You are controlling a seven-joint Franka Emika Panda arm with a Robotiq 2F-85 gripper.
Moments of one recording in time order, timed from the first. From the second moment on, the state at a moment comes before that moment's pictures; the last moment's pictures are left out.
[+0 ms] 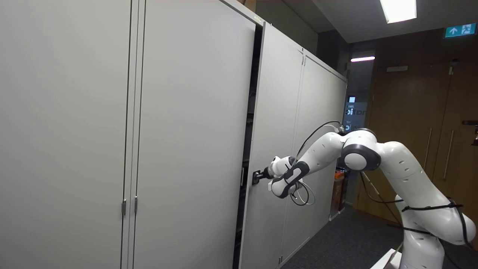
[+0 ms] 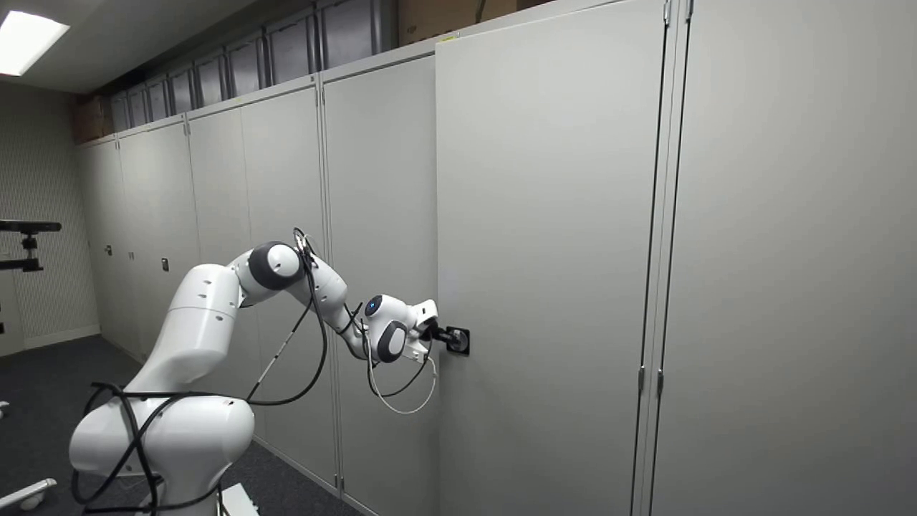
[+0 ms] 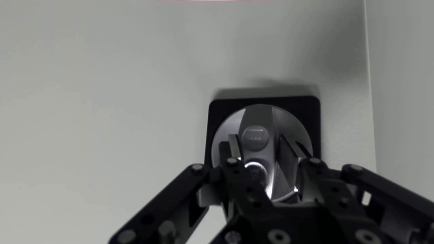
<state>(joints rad) 0.88 0.66 -0.70 -1.96 0.32 3.45 0.16</state>
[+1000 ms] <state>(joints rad) 0.85 0.27 -0.68 -2.12 0.05 3.45 0.16</state>
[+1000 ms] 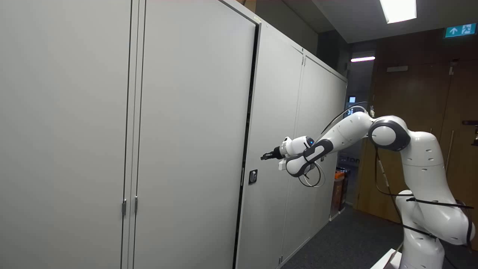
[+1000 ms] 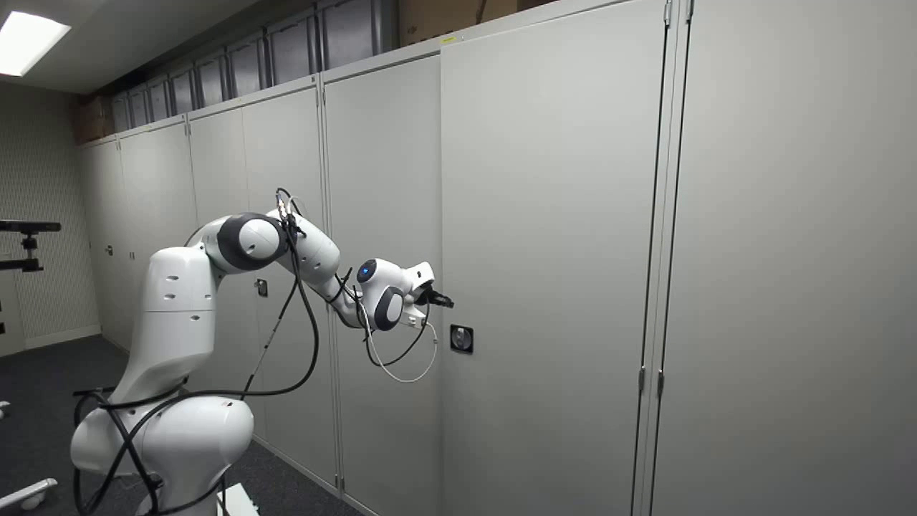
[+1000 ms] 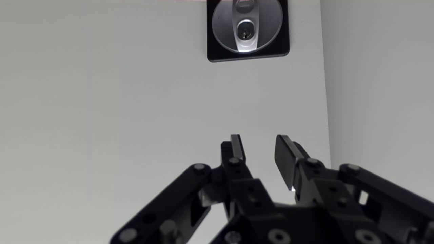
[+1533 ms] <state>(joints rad) 0.82 0.18 -0.66 -2.28 -0.02 3.45 0.15</state>
